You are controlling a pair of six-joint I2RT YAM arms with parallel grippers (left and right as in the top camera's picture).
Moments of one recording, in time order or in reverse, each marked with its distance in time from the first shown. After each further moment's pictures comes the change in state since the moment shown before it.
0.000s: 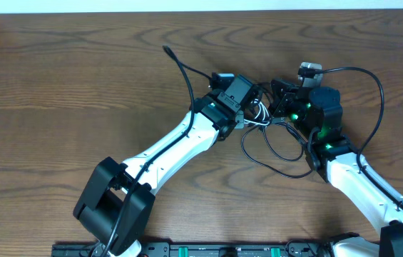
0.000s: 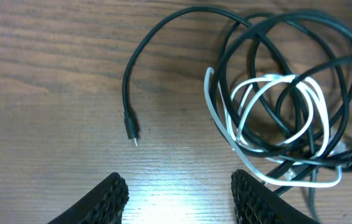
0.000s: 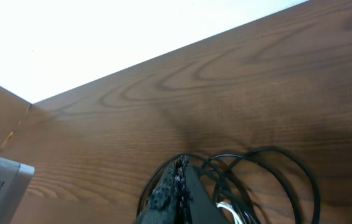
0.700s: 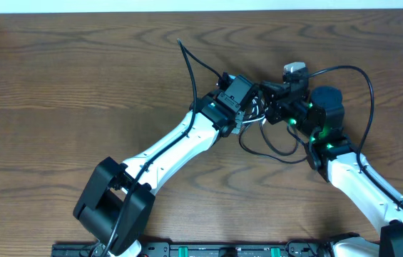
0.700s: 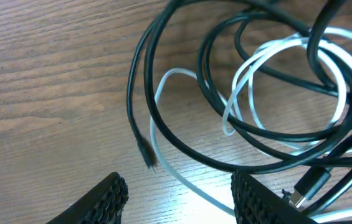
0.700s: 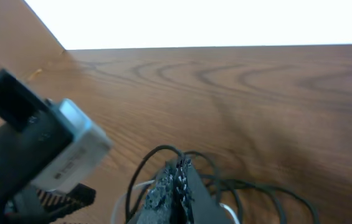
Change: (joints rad) left arm 0.000 0.000 0.000 -0.012 0.000 0.294; right arm -0.009 0.000 0.000 0.044 -0.233 -0.285
